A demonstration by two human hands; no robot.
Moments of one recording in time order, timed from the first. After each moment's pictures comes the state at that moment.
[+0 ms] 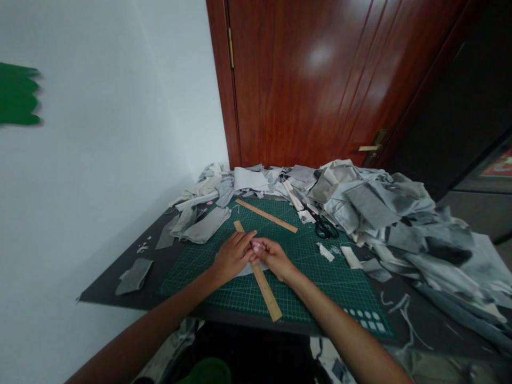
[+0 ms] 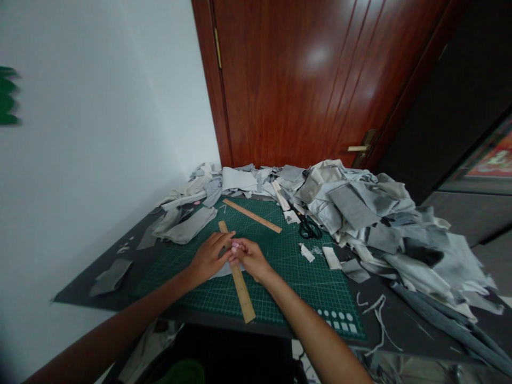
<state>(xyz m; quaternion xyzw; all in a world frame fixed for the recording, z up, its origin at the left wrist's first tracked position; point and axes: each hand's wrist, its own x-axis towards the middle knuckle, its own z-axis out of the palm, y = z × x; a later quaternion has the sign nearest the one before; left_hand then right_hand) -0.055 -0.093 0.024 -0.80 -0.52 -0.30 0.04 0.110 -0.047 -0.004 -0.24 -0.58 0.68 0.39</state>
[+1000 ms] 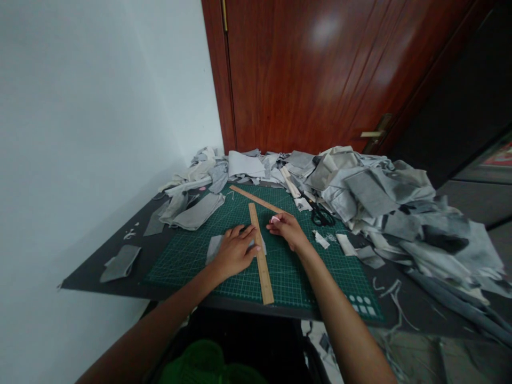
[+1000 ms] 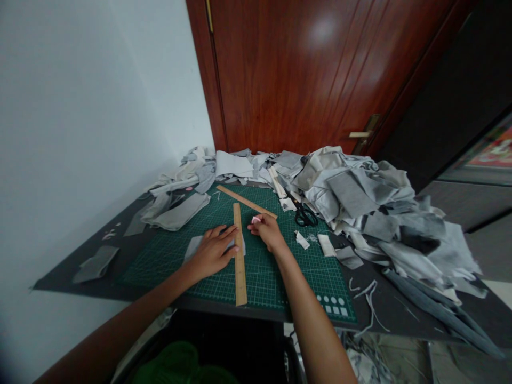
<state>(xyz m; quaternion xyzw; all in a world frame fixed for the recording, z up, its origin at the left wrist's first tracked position) -0.028 -0.098 0.001 -0.80 -0.57 -0.17 0.03 0.161 0.013 -0.008 -0.39 -0.52 0.63 0.43</state>
